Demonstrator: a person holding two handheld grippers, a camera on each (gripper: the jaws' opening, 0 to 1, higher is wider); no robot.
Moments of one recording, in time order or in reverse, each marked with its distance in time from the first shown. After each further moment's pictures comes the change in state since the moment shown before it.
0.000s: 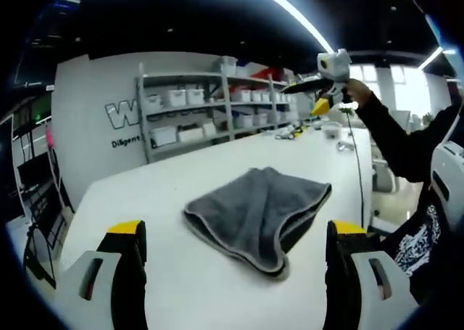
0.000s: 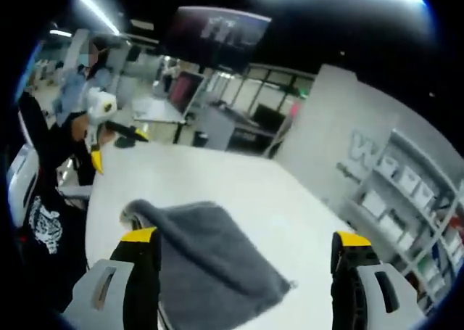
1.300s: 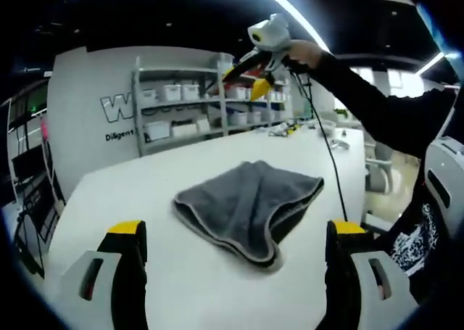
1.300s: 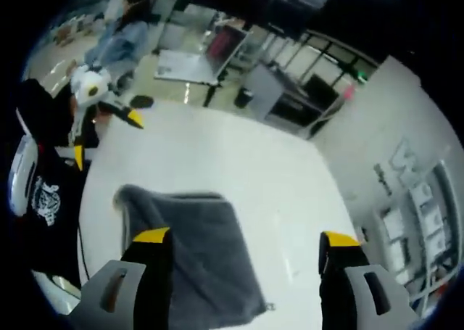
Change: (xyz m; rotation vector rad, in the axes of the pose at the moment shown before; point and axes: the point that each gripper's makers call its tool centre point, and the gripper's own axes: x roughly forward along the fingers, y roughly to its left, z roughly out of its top) left arm 0.000 -0.009 -0.022 -0.028 0.016 -0.040; right arm 0.109 0.001 0.054 -0.247 0.274 0.233
